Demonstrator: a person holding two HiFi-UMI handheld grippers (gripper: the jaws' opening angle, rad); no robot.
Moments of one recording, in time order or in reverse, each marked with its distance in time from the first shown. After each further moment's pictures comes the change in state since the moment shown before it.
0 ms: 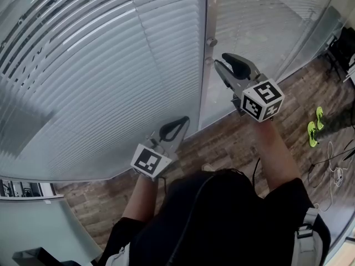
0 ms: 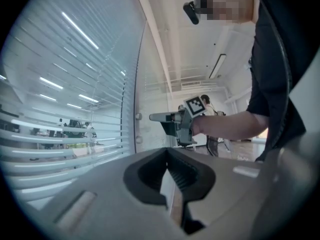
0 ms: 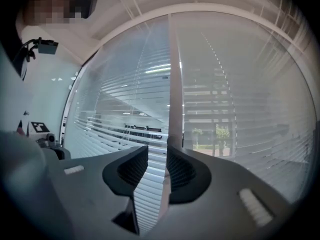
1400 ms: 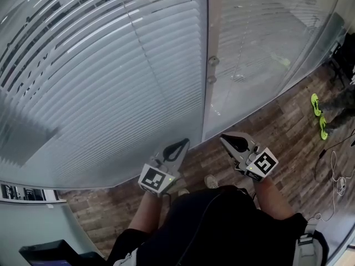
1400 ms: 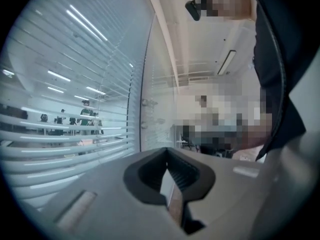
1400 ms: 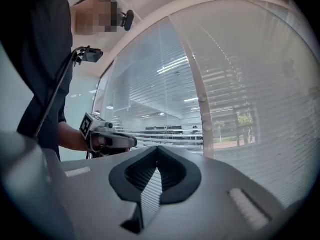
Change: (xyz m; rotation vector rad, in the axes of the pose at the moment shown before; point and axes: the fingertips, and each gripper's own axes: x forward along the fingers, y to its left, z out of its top) left arm -0.007 -0.006 -0.044 -0.076 0.087 0.057; right arm -0.105 0.102 -0.108 0.105 -0.023 0.263
